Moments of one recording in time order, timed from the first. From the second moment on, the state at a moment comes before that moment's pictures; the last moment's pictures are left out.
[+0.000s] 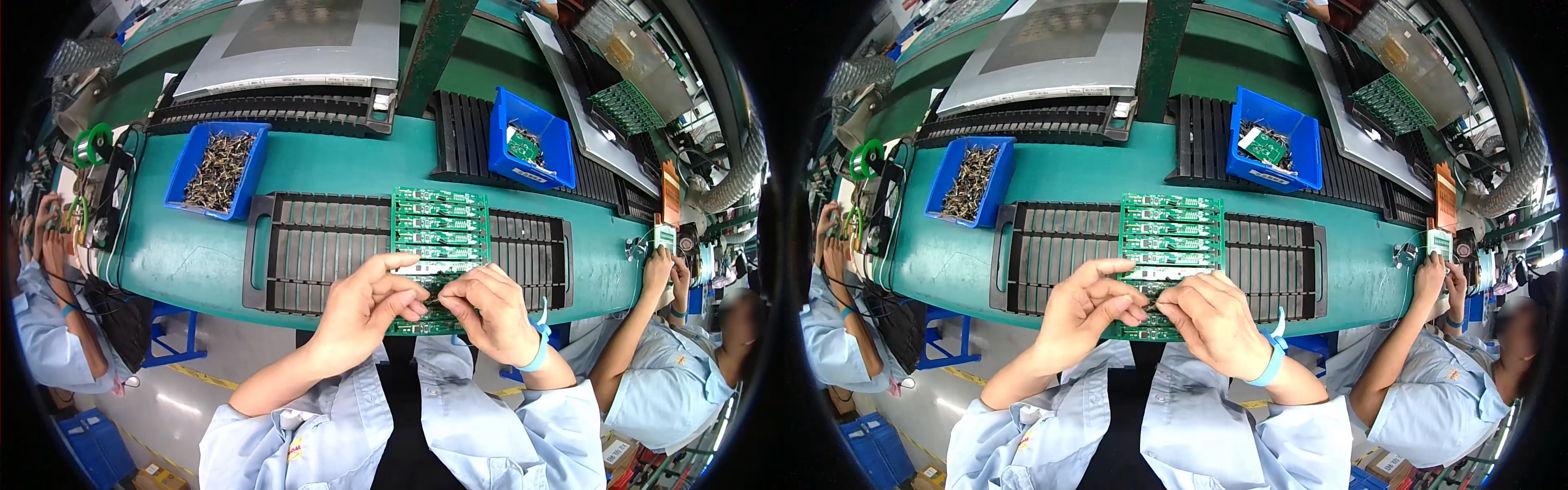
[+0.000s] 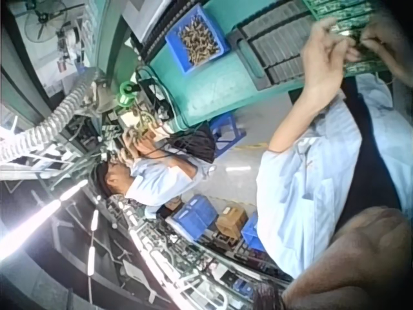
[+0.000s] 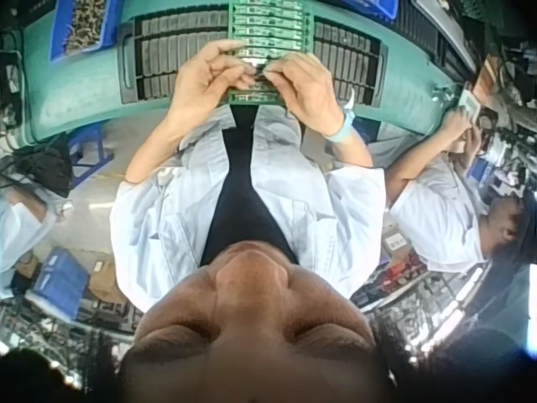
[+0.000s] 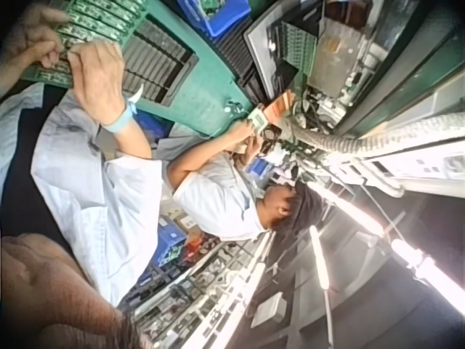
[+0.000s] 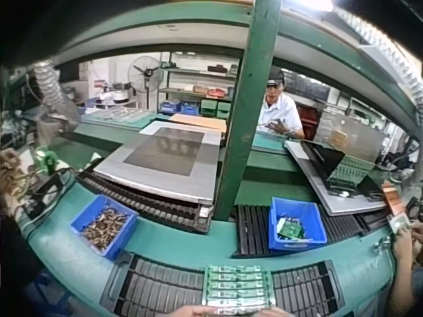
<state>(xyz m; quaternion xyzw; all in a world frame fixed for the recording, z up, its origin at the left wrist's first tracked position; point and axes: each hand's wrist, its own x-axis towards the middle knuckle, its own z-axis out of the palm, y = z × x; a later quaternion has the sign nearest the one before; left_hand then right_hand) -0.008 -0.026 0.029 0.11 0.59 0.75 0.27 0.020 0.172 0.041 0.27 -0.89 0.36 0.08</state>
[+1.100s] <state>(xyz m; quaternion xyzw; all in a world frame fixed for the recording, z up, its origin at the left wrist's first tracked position) -0.015 -0.039 0.018 0.00 0.47 0.85 0.25 0.041 0.165 0.037 0.27 -0.95 0.11 0.12</state>
